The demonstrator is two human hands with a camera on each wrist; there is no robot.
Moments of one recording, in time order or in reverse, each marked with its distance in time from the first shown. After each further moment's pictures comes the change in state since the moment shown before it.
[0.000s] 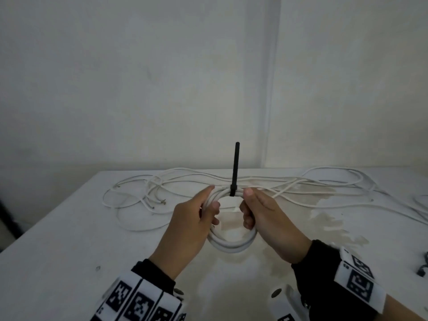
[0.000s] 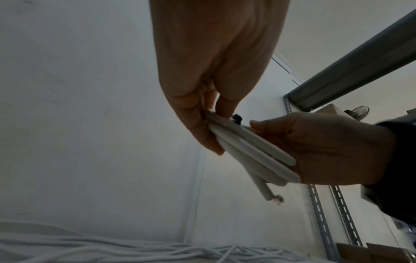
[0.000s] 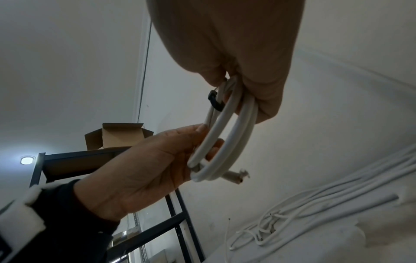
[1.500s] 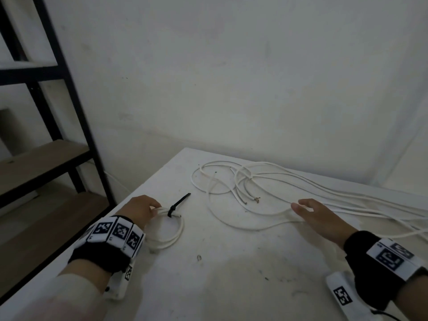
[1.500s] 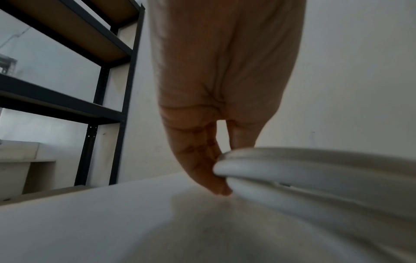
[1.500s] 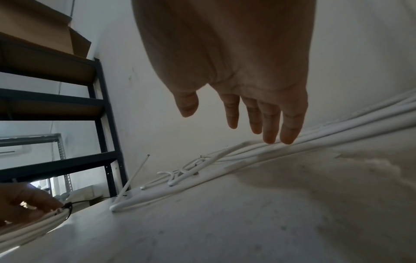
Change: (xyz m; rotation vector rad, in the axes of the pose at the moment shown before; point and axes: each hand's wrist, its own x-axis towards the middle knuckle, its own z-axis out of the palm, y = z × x) left_hand -0.006 -0.234 -0.248 0.676 -0.169 -0.765; right_hand 0.138 0.077 0.094 -0.610 -0.177 0.319
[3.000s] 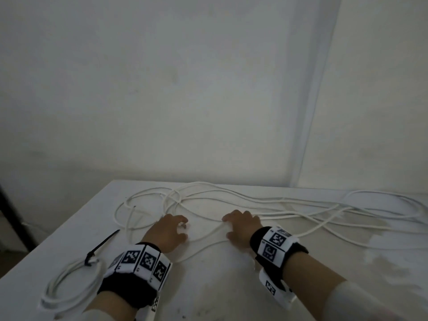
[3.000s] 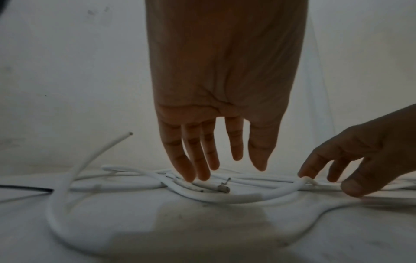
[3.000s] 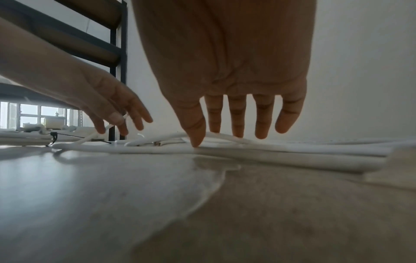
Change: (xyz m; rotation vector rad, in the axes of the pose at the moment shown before) left_hand 0.002 0.215 0.062 0.023 -0.113 0.388; right_hand 0.034 0.022 -0.019 -0.612 -0.068 -0.142
